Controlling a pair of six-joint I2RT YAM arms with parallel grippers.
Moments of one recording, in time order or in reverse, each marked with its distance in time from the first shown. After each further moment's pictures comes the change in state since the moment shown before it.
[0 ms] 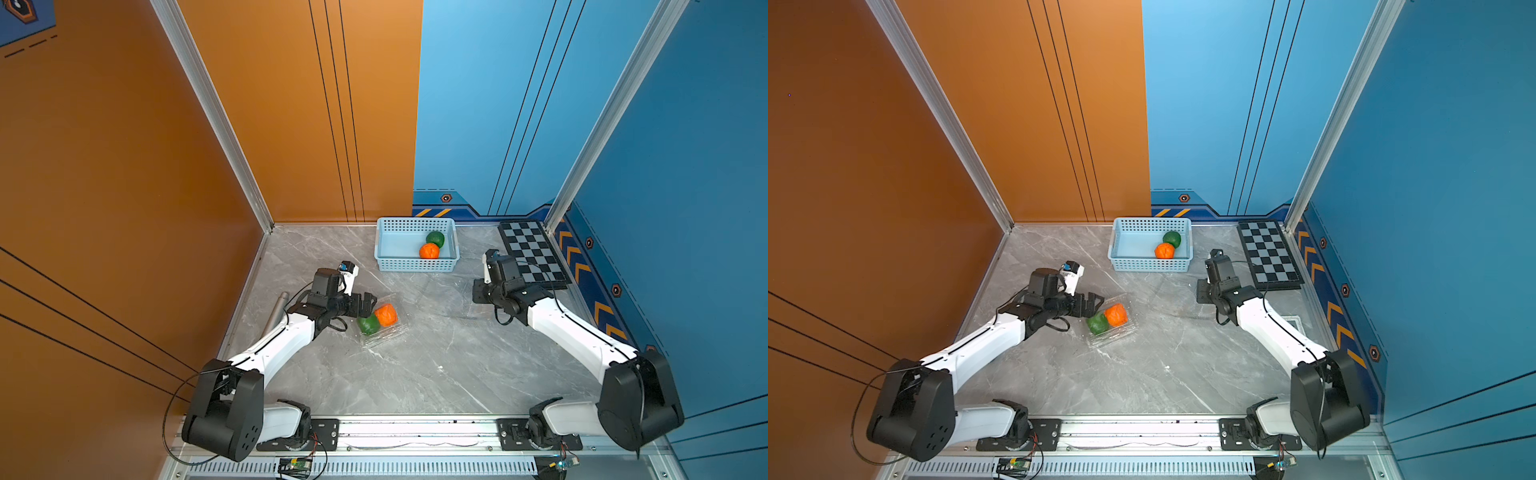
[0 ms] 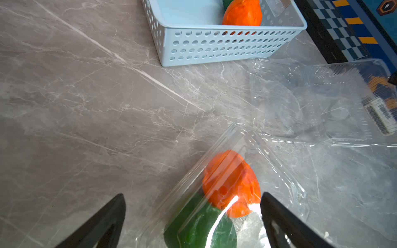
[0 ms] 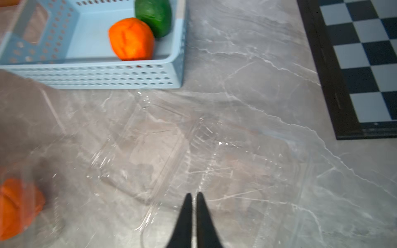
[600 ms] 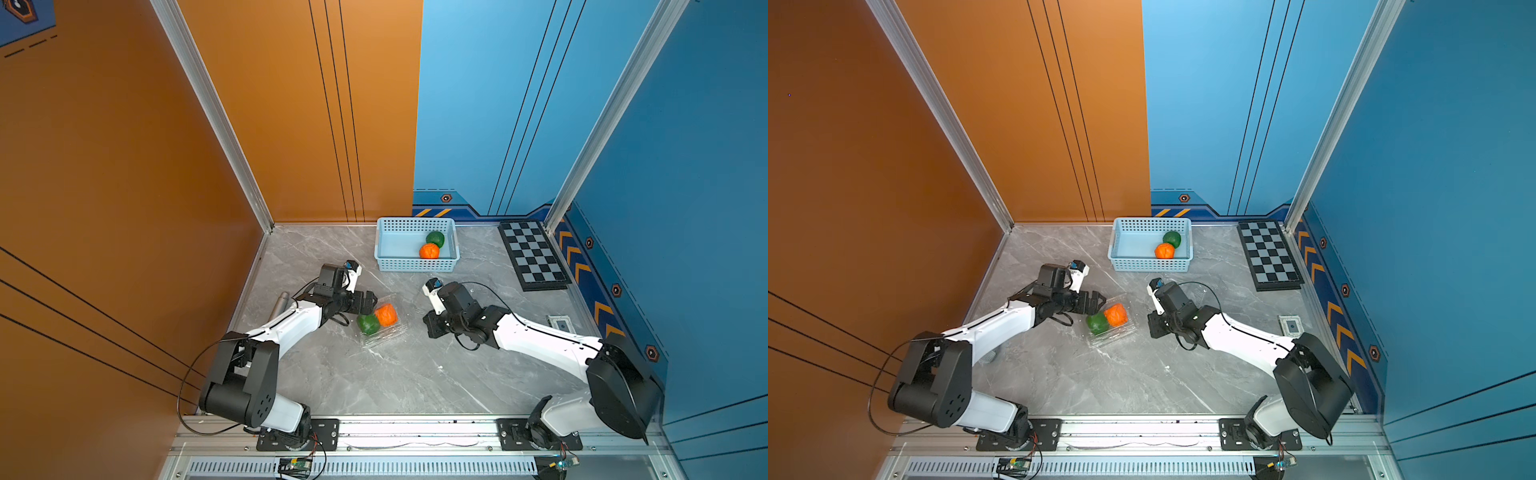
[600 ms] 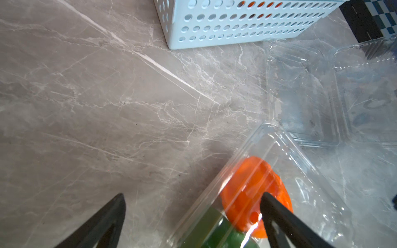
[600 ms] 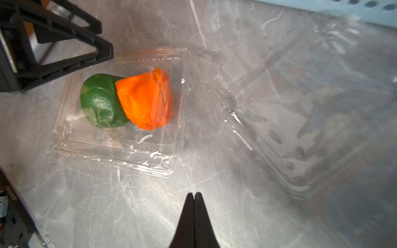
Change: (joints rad) left arm 0.016 0.171 0.086 -0.010 0.003 0.041; right arm 0.382 0.142 -0.051 0.161 -0.210 0.059
